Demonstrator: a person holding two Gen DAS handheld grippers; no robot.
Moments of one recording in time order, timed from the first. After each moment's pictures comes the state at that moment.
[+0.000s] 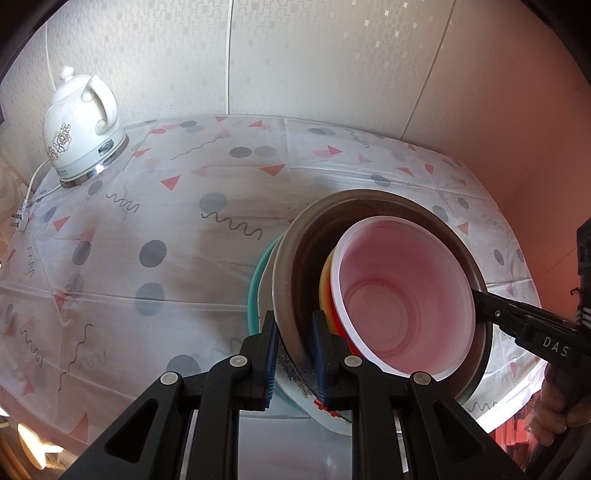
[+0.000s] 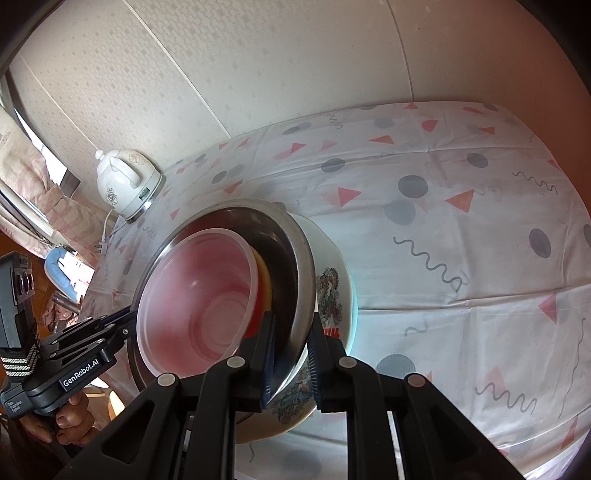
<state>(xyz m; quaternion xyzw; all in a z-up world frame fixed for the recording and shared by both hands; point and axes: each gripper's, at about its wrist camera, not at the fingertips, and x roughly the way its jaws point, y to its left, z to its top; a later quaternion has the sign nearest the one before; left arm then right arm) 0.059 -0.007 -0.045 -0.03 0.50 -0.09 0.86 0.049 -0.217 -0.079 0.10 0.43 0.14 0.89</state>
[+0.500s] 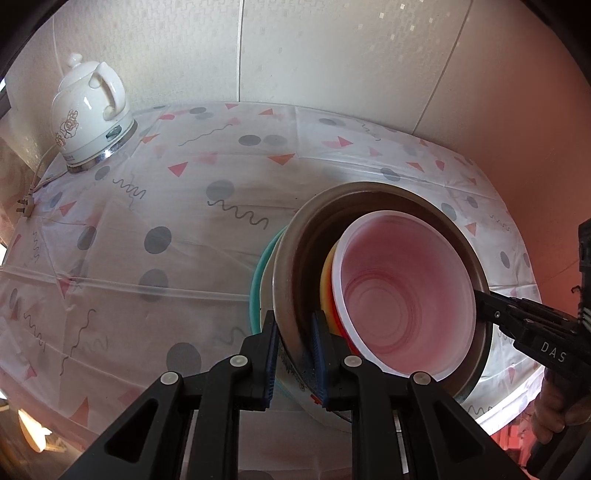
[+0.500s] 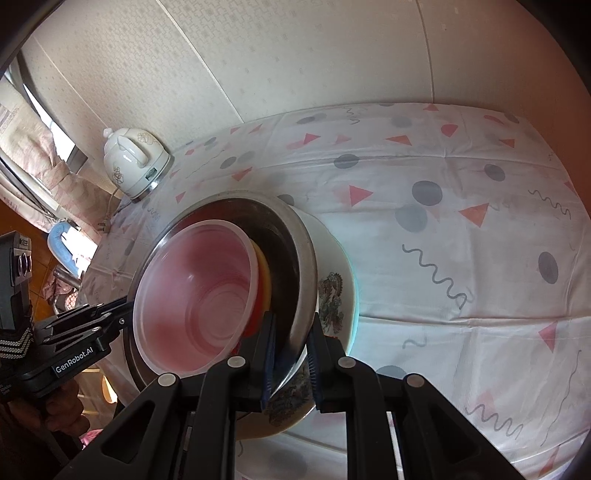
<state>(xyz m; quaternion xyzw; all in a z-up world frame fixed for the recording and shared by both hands) 0.061 -0.008 -0.044 -0.04 0.52 -0.07 0.85 0.059 -0.211 -0.075 0.06 0.45 0.17 0.88</state>
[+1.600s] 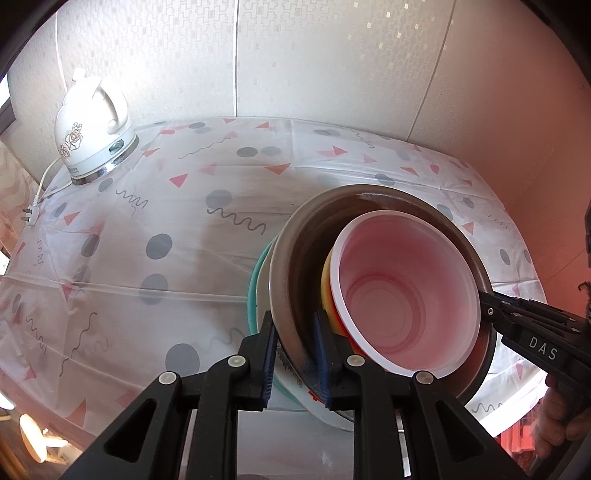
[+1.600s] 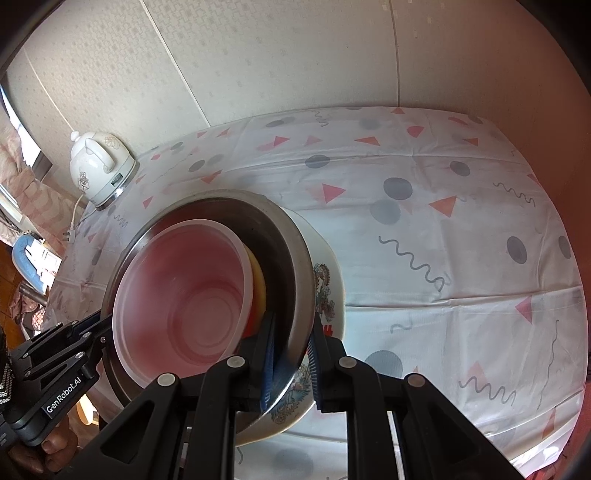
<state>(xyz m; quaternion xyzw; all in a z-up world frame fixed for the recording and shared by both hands) 0.048 -0.014 -0.045 -0.02 0.49 -0.07 0.87 0.047 -0.193 -0.075 0.05 0.44 0.08 0.89</state>
